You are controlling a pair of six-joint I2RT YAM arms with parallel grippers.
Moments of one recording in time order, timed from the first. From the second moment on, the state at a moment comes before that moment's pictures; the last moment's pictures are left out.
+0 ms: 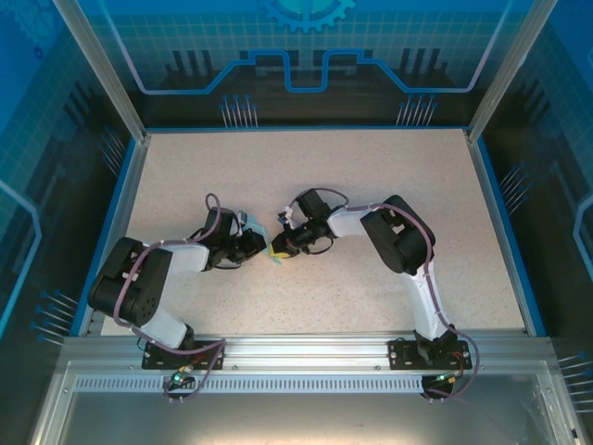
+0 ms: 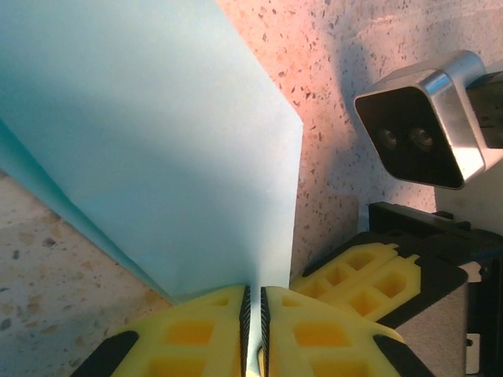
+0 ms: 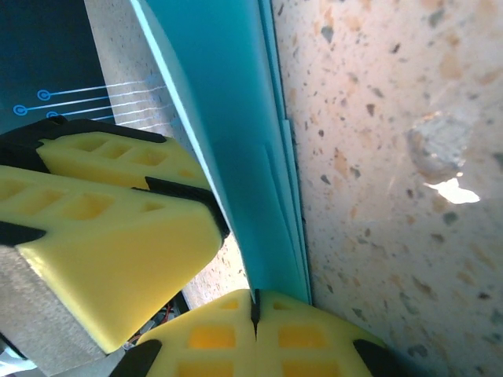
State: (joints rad) left arm -0.26 1.57 0.54 0.17 0.47 -0.80; right arm 0.65 2.21 1.30 -0.09 -0.93 0.74
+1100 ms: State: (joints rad) left arm -0.26 1.63 0.56 0.17 0.47 -0.80; right arm 0.67 2.19 1.38 -0.31 -0.80 0.57
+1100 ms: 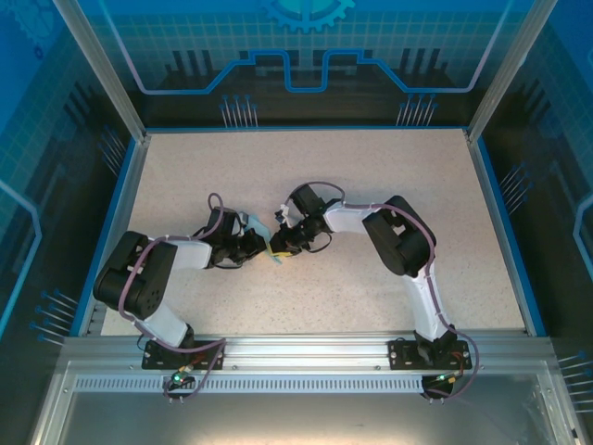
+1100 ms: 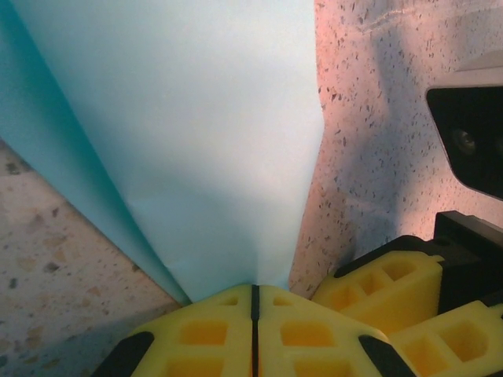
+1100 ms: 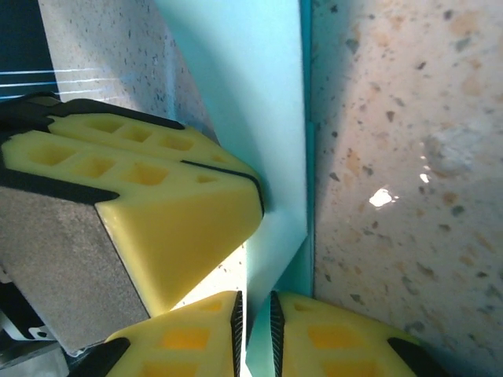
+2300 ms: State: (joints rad) left arm -0.26 1.56 0.57 0.19 0.48 -0.80; right arm 0.62 2.17 1.22 0.00 -0.91 0.78
